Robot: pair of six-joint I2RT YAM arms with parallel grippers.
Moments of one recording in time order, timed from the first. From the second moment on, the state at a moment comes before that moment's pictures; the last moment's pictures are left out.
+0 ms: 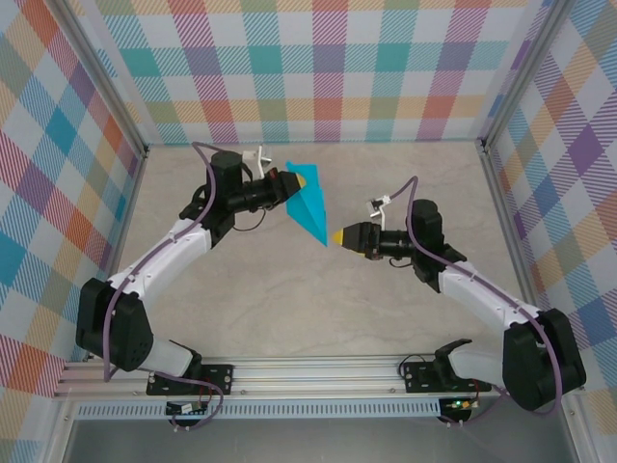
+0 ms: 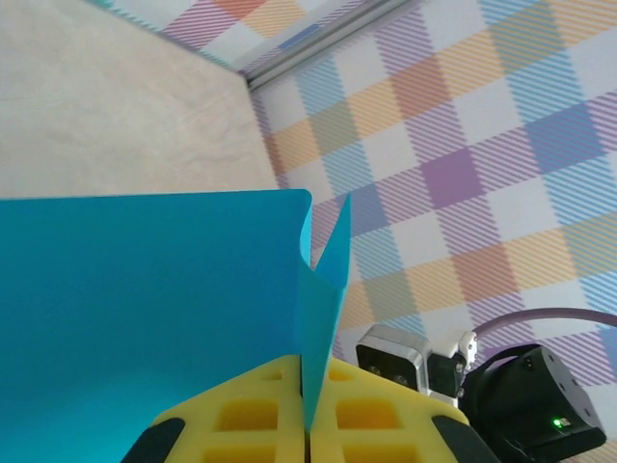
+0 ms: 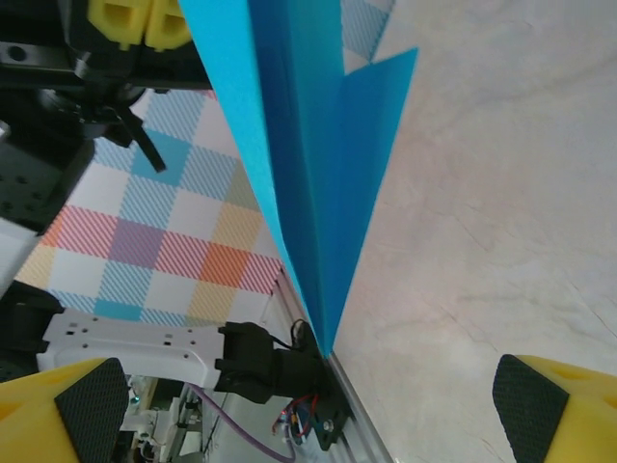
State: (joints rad) left arm -0.43 1.44 1.15 0.03 0.62 -0.90; right arm 0.41 1.20 0.66 0.24 -0.97 0.87
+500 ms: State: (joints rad) left arm -0.50 1.44 1.18 0.08 0.69 -0.99; right arm 0.48 1.33 0.74 0.42 -0.98 0.99
